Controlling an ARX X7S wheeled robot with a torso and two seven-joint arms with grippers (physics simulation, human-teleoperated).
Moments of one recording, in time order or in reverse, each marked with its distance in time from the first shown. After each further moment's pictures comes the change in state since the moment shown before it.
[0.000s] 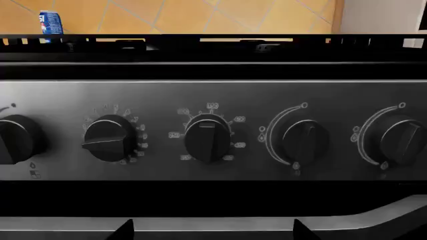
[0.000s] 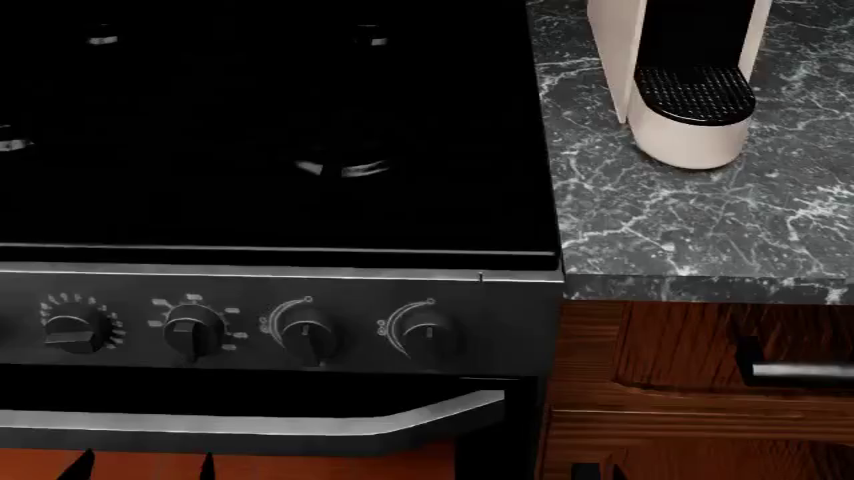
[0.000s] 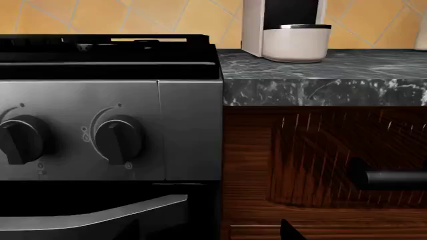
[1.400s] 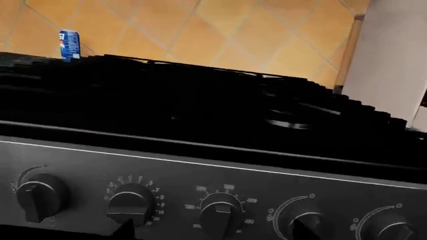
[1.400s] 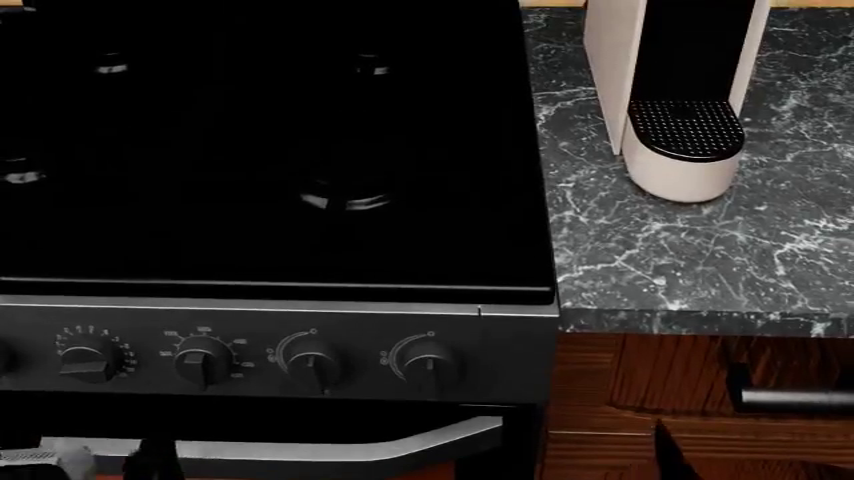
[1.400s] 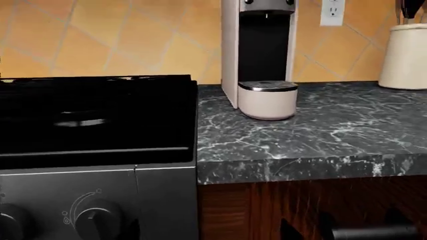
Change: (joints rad) left arm -0.053 -0.165 0.052 0.245 -0.292 -0.253 -0.148; right arm 0.041 0.134 -0.080 -0.182 0.144 0.154 0.166
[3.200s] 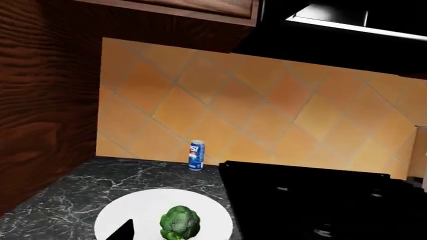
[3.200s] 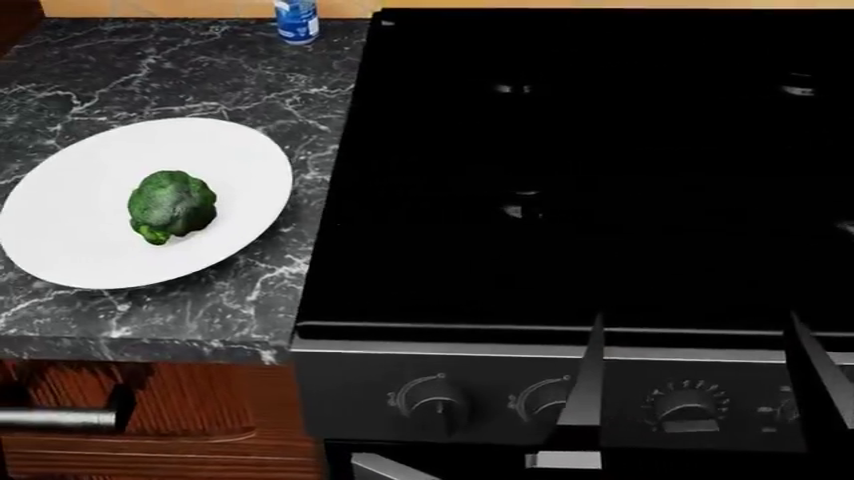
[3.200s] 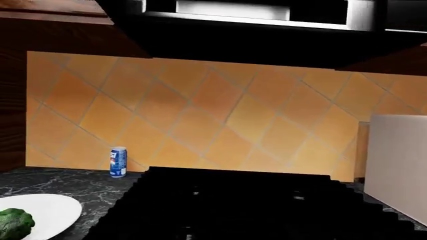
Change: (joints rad) left arm -0.013 -0.606 -0.183 0.775 -0.837 -0.257 -0.568; right arm 0.106 0.712 -0.103 -0.846 0.694 0.326 0.709
